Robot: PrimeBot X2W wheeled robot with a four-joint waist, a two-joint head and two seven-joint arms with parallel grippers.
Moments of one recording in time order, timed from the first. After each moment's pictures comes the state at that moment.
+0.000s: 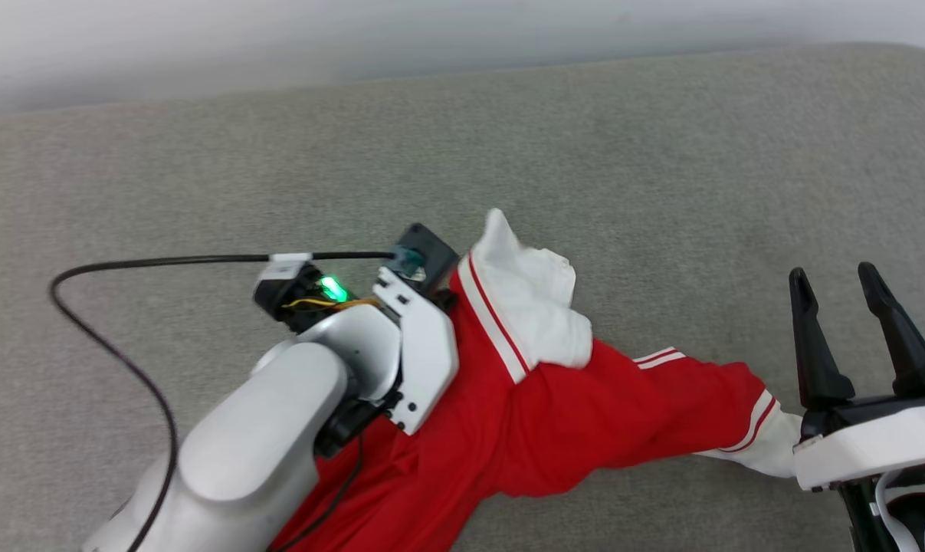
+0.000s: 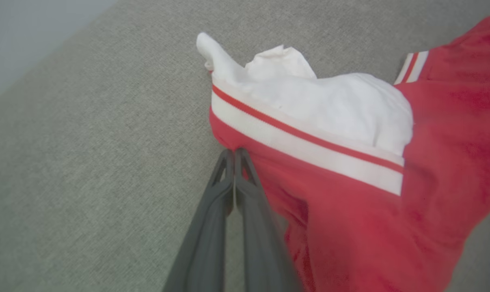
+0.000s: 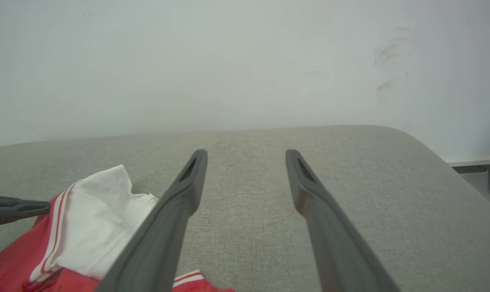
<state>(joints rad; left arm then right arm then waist) -0.70 0.35 -0.80 0.27 -0.51 -0.07 0.51 -0.05 -0.08 -0.07 -0.22 0.19 0.13 0.05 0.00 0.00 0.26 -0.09</state>
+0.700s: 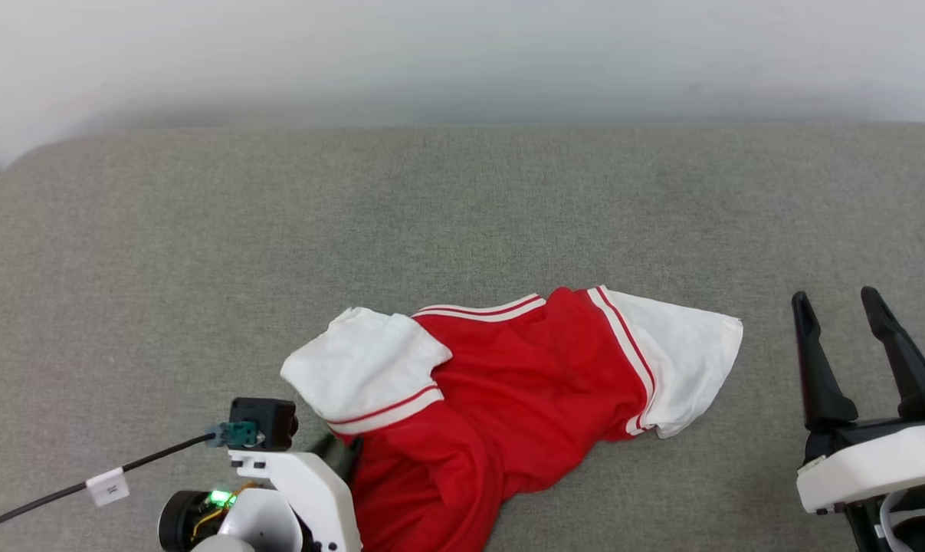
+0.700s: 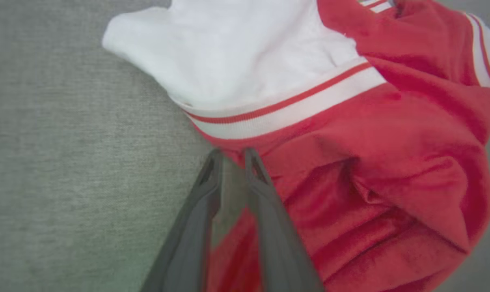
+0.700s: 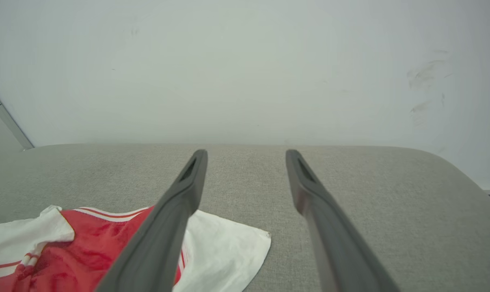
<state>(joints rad) -0.14 0.44 -0.56 0.06 -0.74 0.24 0.31 0.01 -0.07 -0.09 -0.27 0.17 0.13 0.10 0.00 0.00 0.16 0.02</state>
